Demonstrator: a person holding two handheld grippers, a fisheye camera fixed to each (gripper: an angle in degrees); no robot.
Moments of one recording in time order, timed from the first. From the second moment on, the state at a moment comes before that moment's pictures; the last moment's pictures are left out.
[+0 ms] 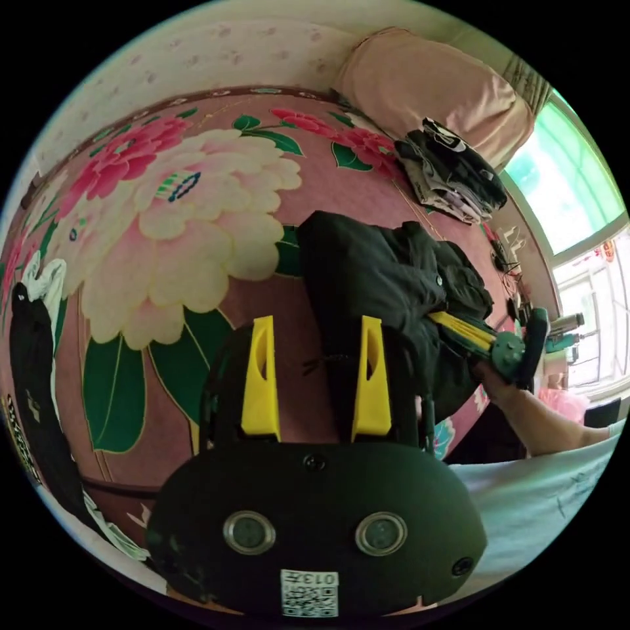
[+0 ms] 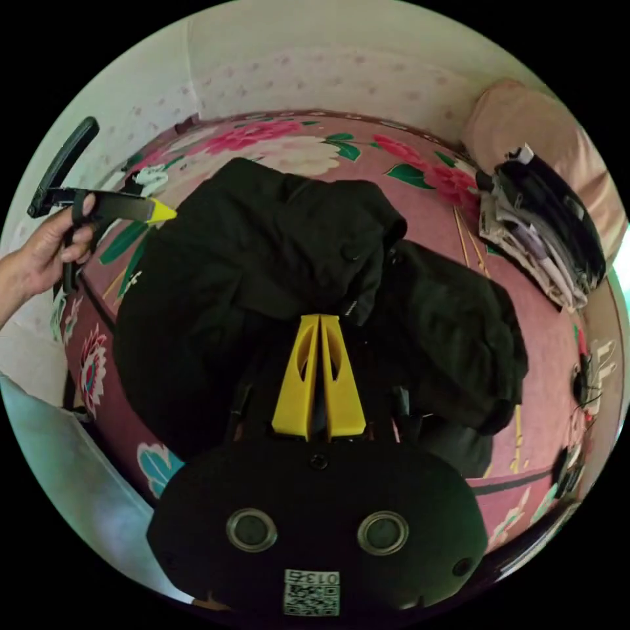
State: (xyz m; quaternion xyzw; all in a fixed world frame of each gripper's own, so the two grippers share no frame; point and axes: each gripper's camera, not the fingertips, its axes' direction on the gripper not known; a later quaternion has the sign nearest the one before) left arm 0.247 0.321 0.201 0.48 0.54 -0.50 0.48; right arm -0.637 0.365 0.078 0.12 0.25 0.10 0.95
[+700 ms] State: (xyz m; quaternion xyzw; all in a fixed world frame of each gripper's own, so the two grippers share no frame) left arm 0.192 0.234 0.286 0.51 0.72 -0.27 0.37; right arm -0.568 0.371 0.103 0.10 0.26 0.13 0.95
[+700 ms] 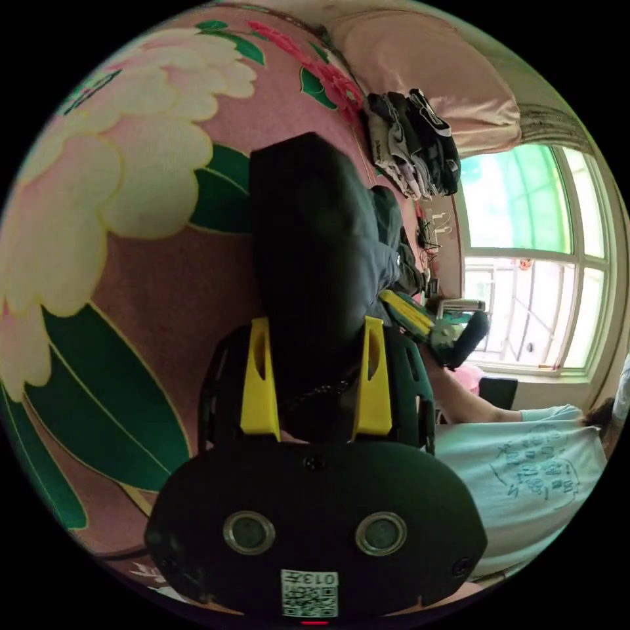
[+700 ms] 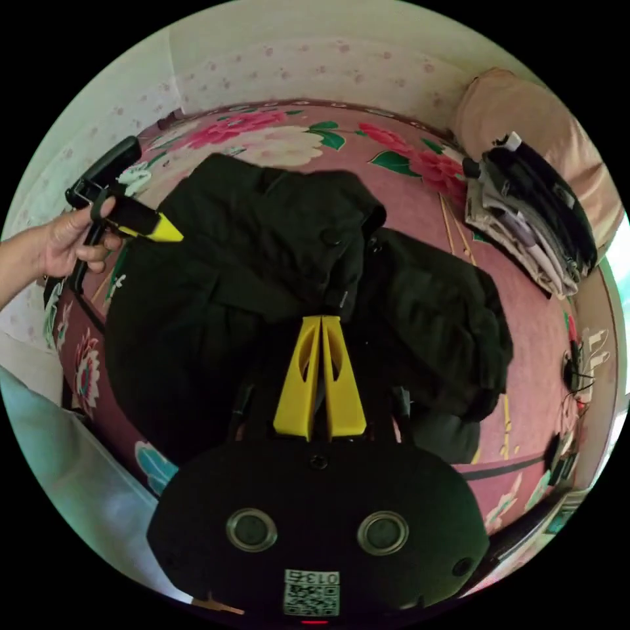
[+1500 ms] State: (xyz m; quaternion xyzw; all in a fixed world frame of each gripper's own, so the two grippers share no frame) left arm 0.097 0.234 -0.020 0.48 0.60 -0.32 0.55; right arm -0.369 0.558 0.116 0.23 -0.15 0.34 0.90
